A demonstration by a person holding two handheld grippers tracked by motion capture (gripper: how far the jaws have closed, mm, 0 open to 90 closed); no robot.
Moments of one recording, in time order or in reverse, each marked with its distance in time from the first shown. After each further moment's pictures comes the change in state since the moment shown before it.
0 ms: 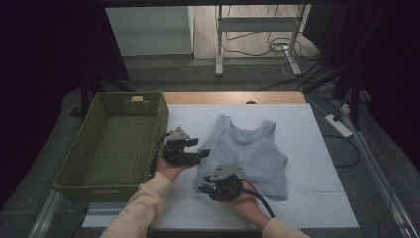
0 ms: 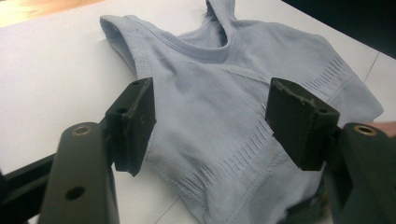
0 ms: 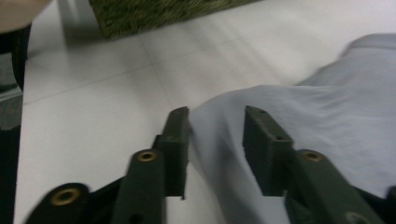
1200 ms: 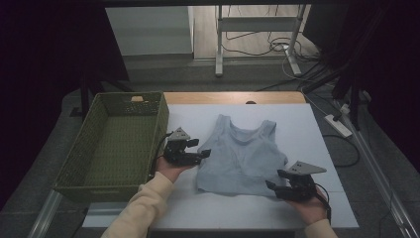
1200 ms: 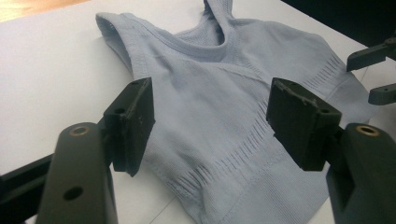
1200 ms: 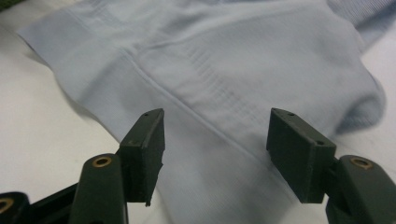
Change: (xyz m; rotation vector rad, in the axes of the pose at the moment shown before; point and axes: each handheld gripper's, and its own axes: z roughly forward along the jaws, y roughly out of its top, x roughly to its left) left arm -0.001 -0.001 0.002 0.008 -0.008 -0.005; right arm -0.062 -0.088 -0.151 0.030 -0.335 0.324
